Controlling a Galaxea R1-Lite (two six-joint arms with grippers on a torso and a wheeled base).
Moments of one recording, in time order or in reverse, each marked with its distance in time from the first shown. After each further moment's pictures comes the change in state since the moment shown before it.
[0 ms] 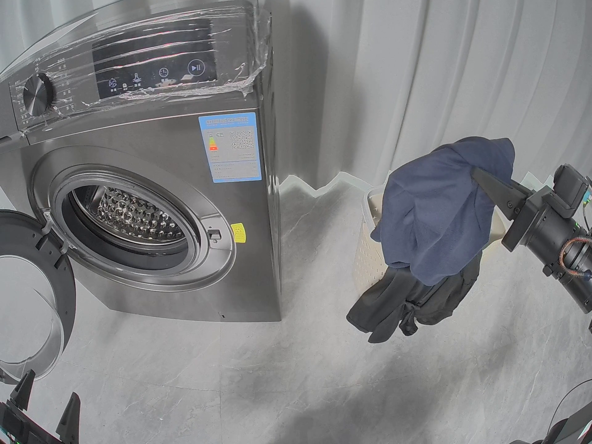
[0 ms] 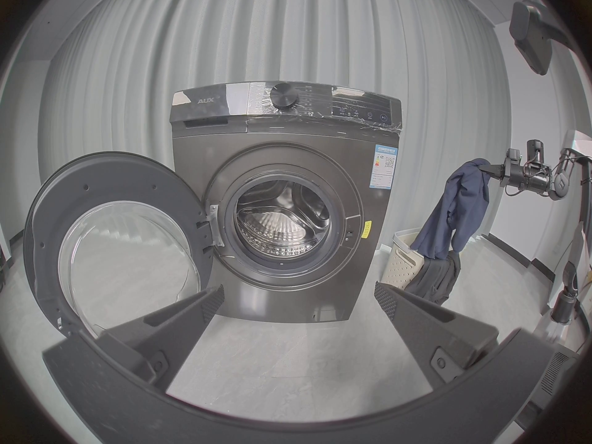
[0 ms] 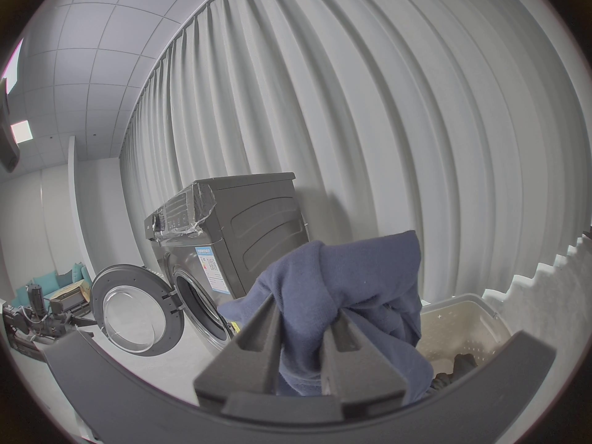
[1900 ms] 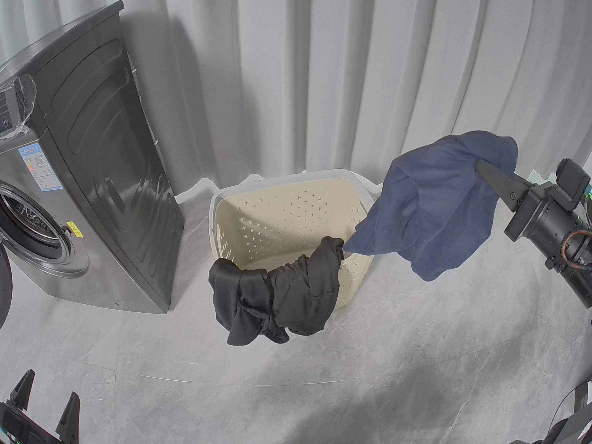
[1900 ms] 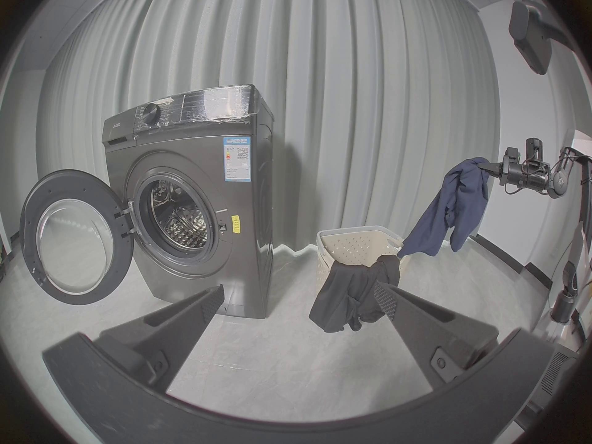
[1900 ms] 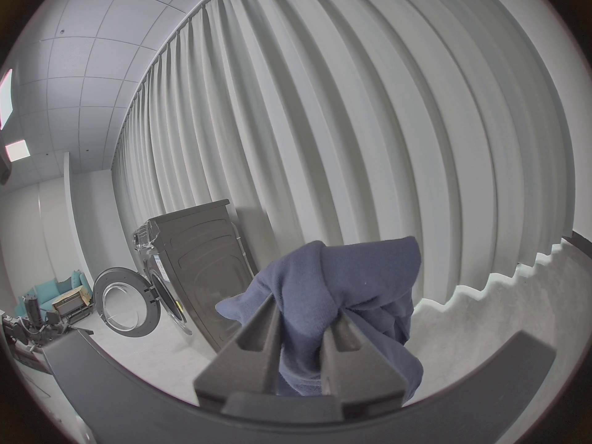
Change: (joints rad) left arm 0.000 0.000 0.000 0.001 -0.001 0.000; right arm -0.013 -0.002 -0.023 0.016 -0.019 0.030
